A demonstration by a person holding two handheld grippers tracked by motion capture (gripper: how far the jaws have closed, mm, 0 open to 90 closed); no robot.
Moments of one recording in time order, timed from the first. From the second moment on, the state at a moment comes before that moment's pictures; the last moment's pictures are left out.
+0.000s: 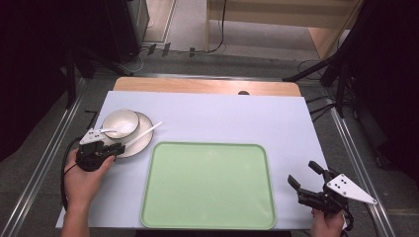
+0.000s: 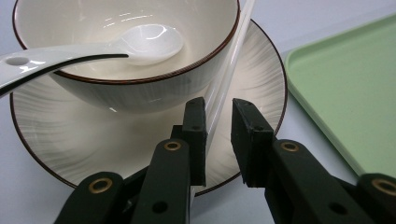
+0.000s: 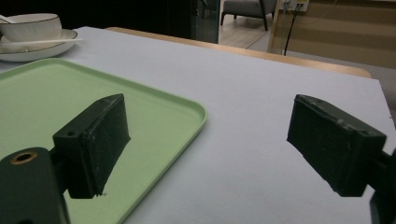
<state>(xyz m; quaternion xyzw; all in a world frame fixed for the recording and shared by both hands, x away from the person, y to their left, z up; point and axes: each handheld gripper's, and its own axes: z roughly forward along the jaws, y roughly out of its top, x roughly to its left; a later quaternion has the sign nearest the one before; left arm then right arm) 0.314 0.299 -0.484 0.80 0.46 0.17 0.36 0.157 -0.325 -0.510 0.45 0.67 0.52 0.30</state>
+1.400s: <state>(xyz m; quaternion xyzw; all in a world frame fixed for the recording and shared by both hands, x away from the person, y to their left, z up) 0.277 0.229 -0.471 0.82 0.41 0.13 0.37 0.158 -0.324 -0.510 0.45 0.66 0.52 0.30</state>
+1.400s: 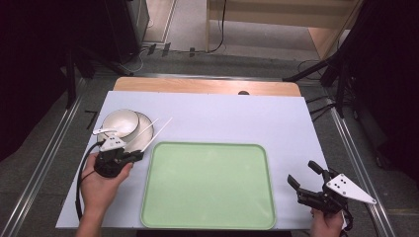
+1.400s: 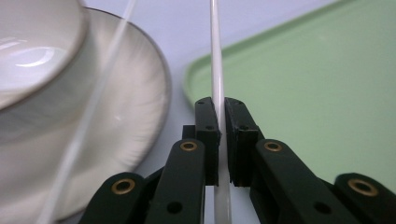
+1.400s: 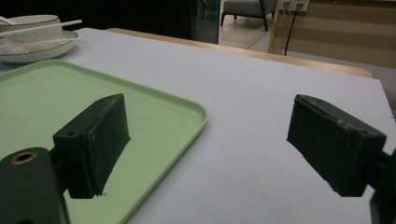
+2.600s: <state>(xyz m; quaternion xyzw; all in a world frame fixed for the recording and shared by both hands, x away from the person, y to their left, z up) 0.256 0.158 -0.504 0.81 0.44 0.07 0.39 0.159 -0.326 -0.510 0.44 0.66 0.52 0.30</state>
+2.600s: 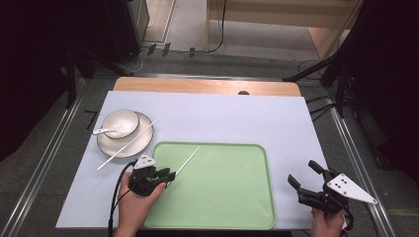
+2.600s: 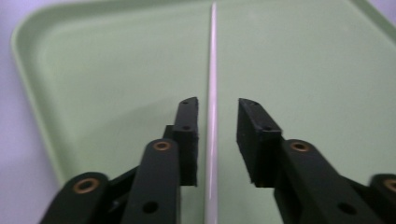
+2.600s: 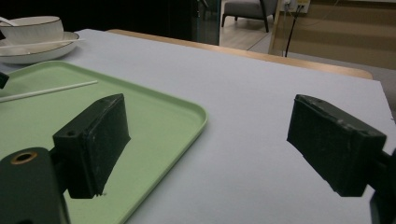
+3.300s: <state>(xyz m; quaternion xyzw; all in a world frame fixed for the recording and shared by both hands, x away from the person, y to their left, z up) 0.287 0.139 -0.519 0.82 0.44 0.09 0.35 0.161 -0.325 -0.512 0.45 0.67 0.52 0.30</state>
